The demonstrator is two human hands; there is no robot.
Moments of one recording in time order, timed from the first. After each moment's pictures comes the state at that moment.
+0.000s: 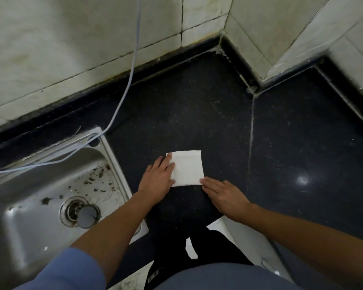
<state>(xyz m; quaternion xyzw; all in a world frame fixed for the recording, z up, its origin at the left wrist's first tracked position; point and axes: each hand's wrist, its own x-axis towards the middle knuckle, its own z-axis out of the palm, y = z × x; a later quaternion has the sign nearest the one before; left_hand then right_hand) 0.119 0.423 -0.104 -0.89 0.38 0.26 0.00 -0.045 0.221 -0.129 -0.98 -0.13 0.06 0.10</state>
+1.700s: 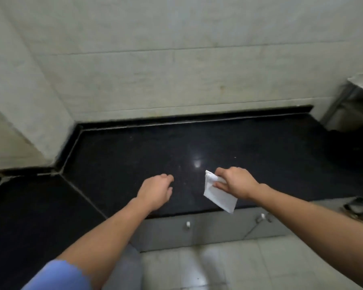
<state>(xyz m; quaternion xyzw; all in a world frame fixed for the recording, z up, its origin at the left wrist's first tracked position) -0.217 0.236 0.054 -0.54 0.84 0.07 -0.02 -0.493 0.239 0.069 -0.81 0.58 0.02 0.09</state>
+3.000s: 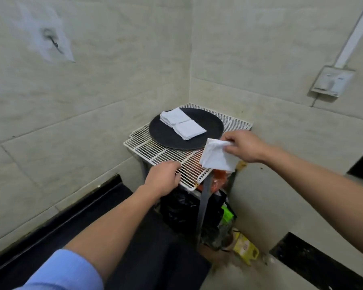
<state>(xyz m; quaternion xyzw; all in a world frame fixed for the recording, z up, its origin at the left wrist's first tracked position) -1.125 0.004 0.146 -0.17 0.97 0.09 -0.12 -1.314 0.185 0.239 -0.51 0.84 -0.15 0.02</state>
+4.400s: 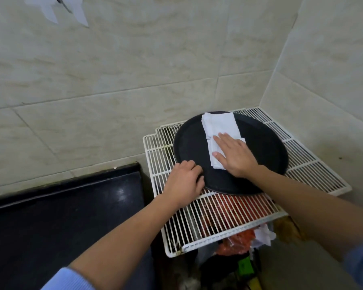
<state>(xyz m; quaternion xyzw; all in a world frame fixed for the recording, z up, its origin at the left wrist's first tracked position) -1.279 -0.051 0.098 -0.36 0.91 0.08 -0.20 -1.499 -0.063 0.100 -0.70 0.71 -0.02 0.00</state>
